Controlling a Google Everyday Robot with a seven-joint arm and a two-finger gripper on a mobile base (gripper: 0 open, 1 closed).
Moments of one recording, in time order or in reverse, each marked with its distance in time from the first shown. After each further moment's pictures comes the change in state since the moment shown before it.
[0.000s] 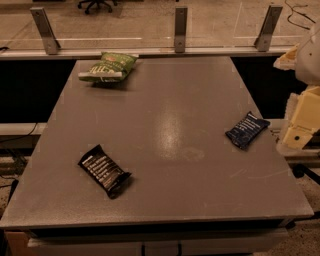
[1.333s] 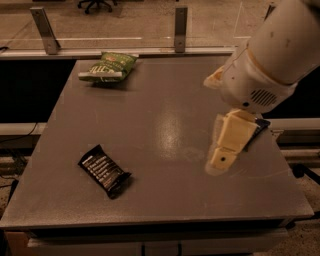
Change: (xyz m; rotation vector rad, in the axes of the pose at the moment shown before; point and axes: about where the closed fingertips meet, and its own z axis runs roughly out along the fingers) arm -0.107 0.054 0.037 -0.107 -0.200 -0.124
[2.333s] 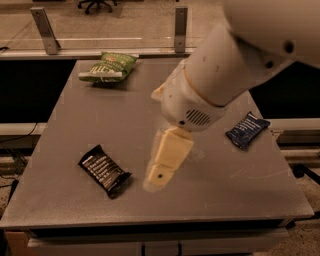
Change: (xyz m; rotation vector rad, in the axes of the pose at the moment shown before) arm -0.089 0.034 0.047 -0.067 -0.167 -0.053
